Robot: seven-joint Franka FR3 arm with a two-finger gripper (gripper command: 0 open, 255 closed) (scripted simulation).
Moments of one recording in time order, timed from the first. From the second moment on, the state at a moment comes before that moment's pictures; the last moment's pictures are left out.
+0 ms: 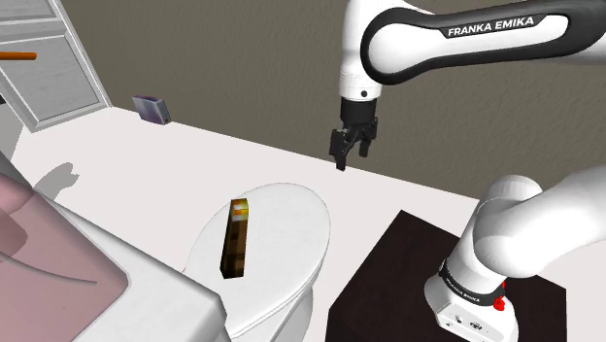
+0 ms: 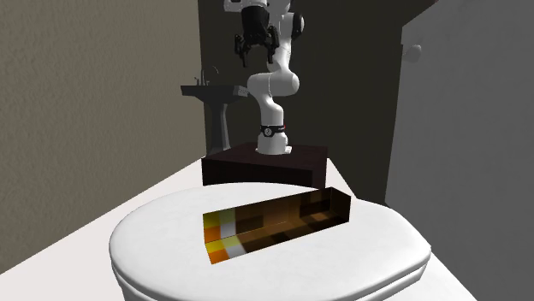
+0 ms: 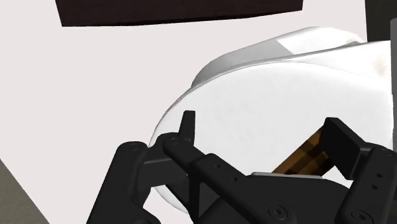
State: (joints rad) arm 0.04 -0.65 0.09 -2.43 0.12 1.72 0.18
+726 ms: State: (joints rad) arm 0.04 -0.31 0.24 -2.39 0.14 2.05 0.42
